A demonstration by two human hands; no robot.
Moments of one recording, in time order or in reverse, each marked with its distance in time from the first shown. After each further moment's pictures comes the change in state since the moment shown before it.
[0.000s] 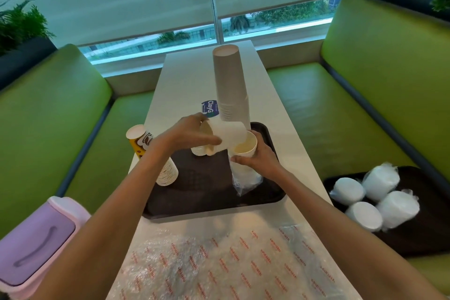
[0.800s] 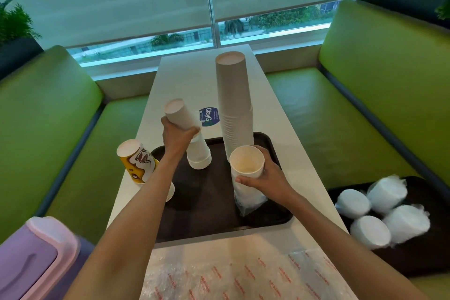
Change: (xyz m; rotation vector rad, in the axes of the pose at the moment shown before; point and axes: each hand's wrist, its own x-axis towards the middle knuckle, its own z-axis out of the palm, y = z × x) left_hand 0.082 -0.069 0.033 -0.618 0.607 -0.303; right_hand 0.002 0.008 0.004 0.035 0.011 -0.034
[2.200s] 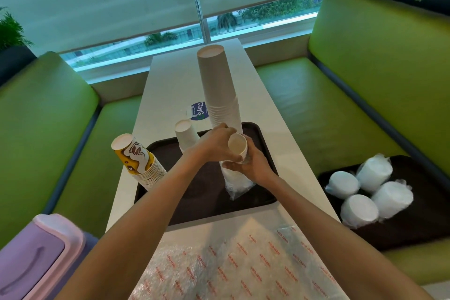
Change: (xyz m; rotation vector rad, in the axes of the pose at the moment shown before) left_hand -0.091 0.055 0.032 0.823 -0.744 0.567; right_hand -0.003 -0.003 0.007 0.046 0.029 0.083
